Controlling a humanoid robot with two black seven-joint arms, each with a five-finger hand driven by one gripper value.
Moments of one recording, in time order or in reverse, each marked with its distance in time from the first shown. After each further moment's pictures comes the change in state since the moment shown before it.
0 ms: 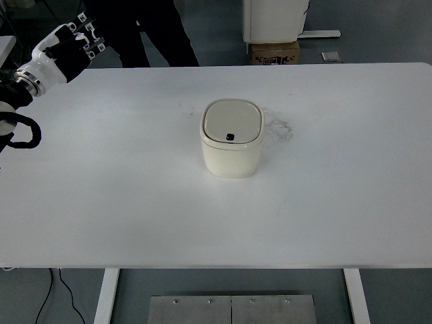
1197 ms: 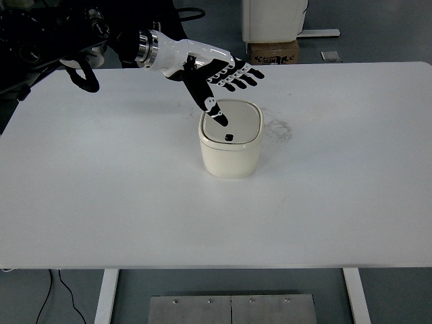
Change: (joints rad) left arm -0.641 -0.155 0.722 -0.280 0.499 -0.158 0.057; right arm 0.000 0.000 0.001 0.000 0.000 0.000 0.000
